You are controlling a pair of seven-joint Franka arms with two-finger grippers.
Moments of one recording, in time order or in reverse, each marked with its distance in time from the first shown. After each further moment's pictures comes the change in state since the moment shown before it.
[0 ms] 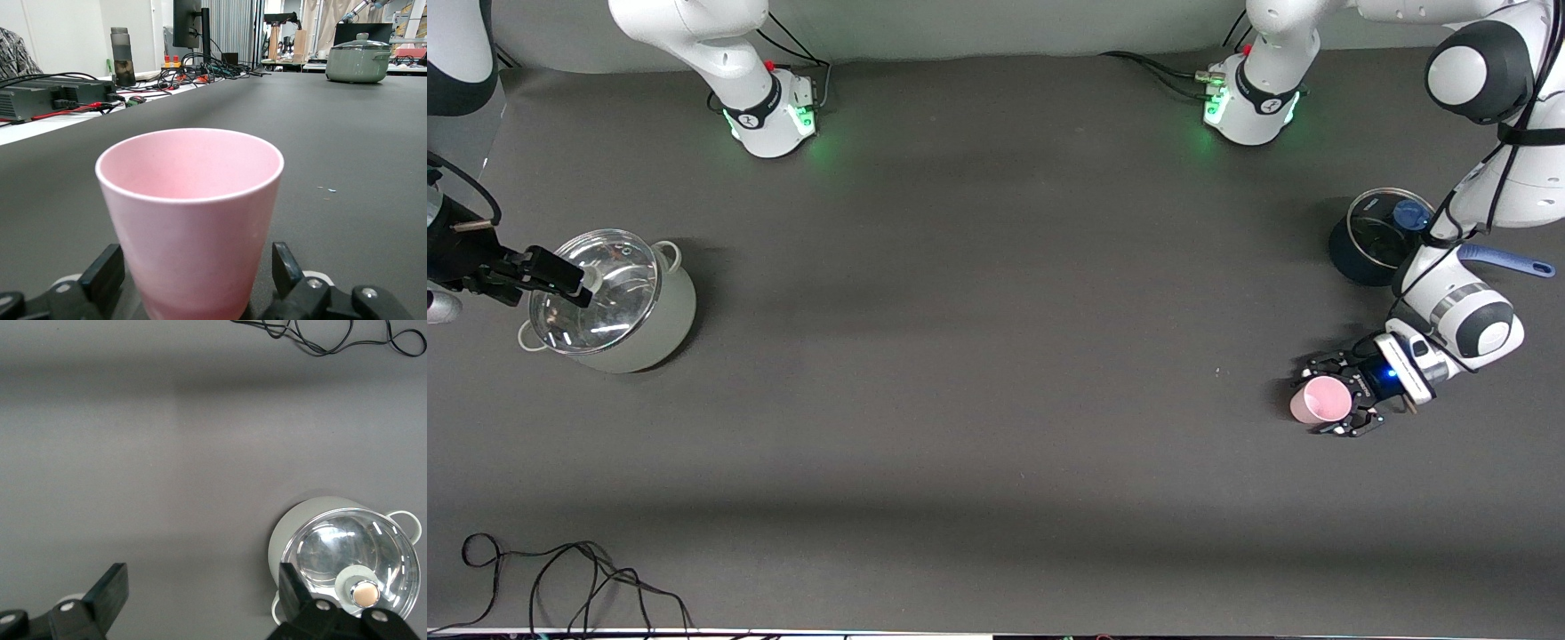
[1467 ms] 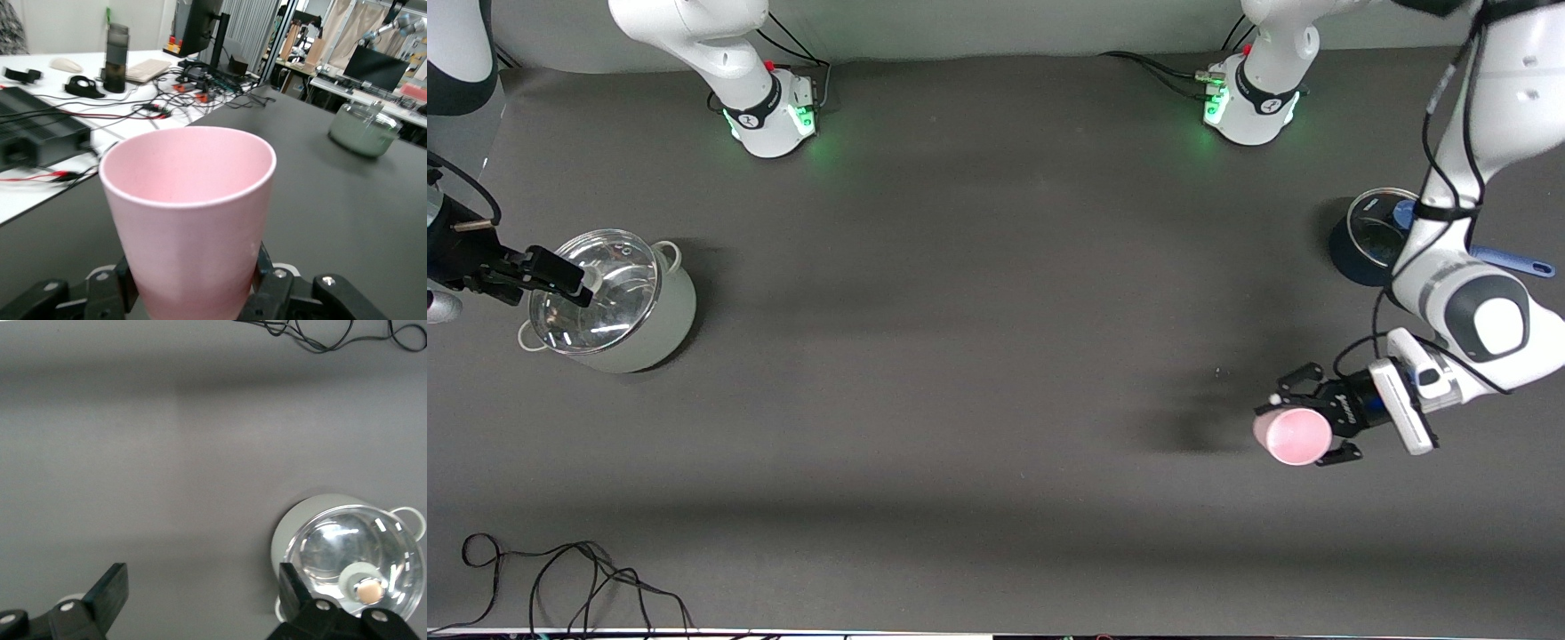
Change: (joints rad) left arm -0.336 -0.444 -0.024 -0.064 -0.010 0.198 -0.779; right arm 0.000 0.000 0.000 0.002 0.024 -0.004 0.042
